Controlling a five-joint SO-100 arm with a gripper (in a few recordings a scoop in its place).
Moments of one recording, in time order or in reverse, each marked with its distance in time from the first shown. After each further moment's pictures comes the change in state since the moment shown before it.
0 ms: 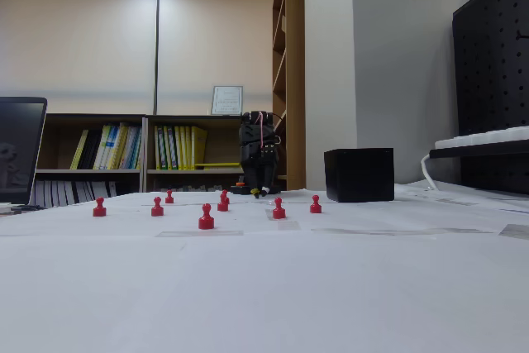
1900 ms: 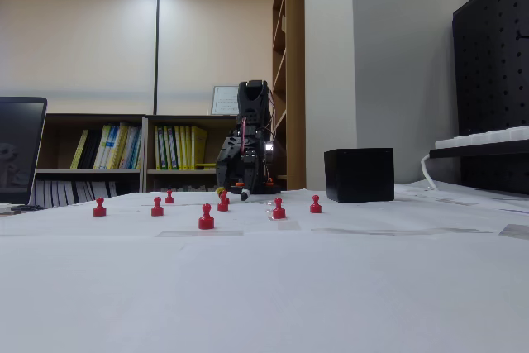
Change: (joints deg) arm 18.4 69.8 0.2 -97.0 20.2
